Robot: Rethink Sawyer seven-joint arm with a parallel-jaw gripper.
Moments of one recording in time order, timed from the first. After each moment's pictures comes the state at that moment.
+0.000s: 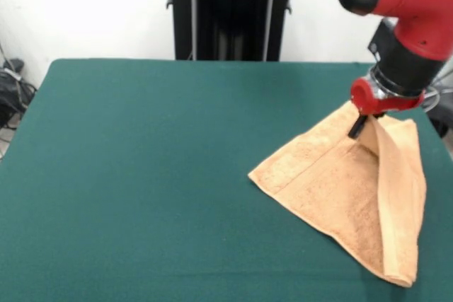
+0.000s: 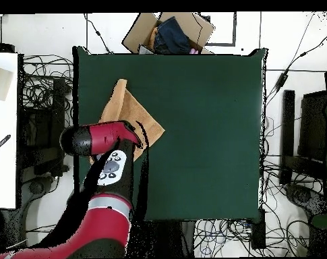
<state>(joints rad) 0.25 -0.38 -0.17 1.44 0.01 0.66 1.52</state>
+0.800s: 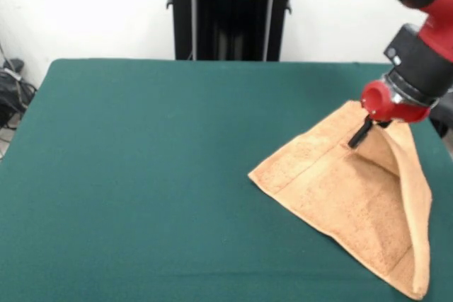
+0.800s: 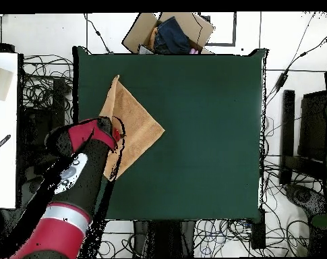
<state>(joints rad) 0.45 -0.24 -0.41 1.27 0.01 0.68 1.63</state>
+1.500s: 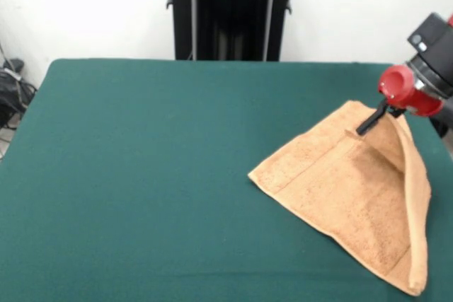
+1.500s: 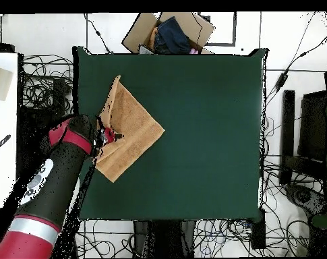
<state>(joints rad) 0.56 -0.17 -0.55 1.17 0.01 0.81 1.72</state>
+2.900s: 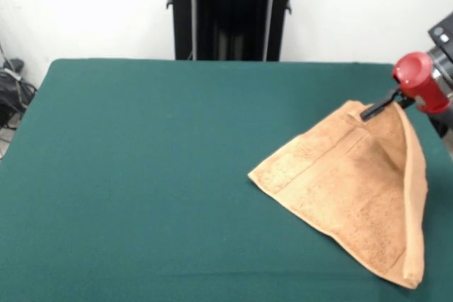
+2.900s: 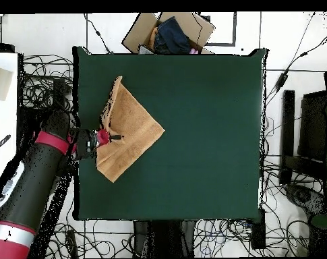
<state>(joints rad) 0.65 -0.05 -0.70 1.03 0.01 0.99 1.86</state>
